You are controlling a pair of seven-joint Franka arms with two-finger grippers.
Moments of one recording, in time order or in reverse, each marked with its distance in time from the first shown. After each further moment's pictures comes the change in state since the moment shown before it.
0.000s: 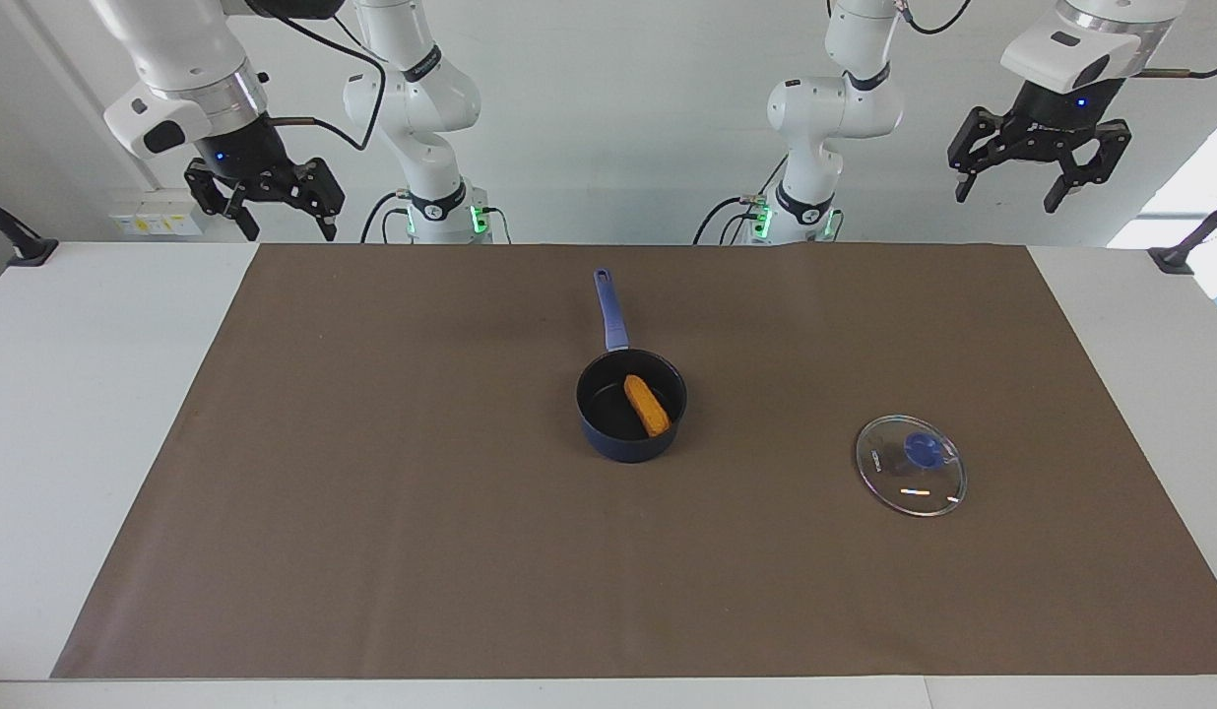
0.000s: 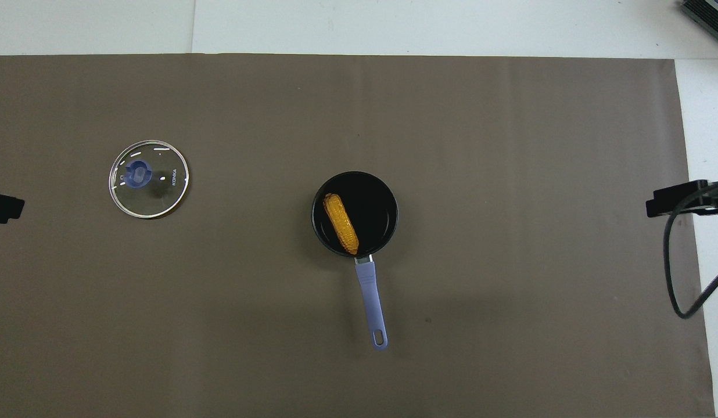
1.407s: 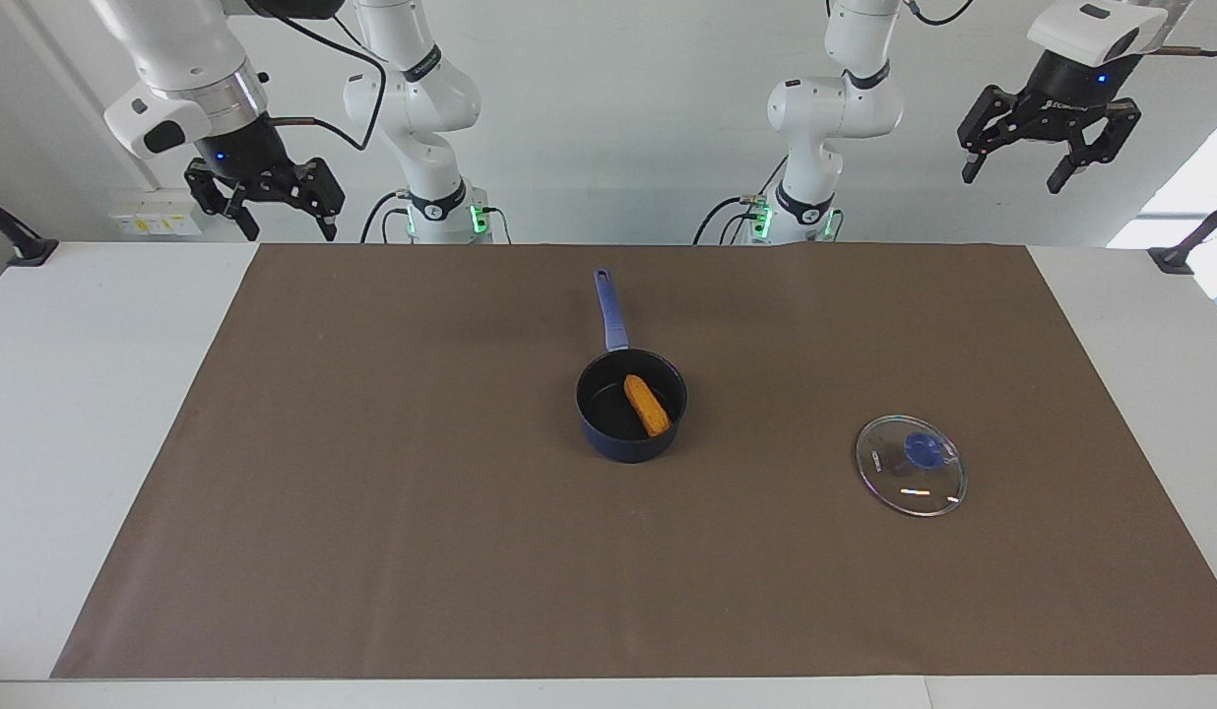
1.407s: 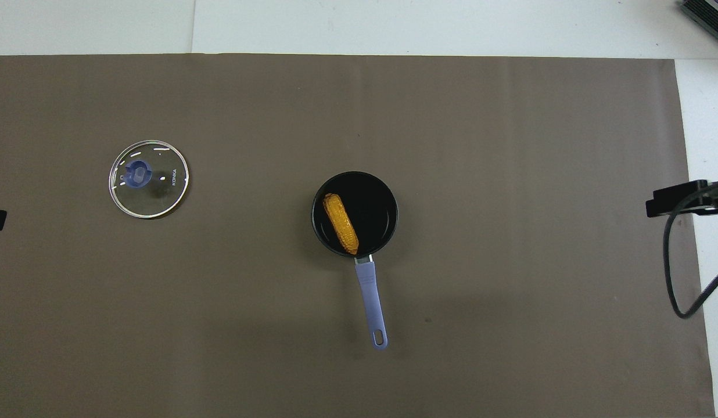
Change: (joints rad) left arm 0.015 -0.034 0.017 -0.008 -0.056 -0.036 -0.036; right arm 0.000 0.000 0.000 0.000 0.000 0.000 0.000
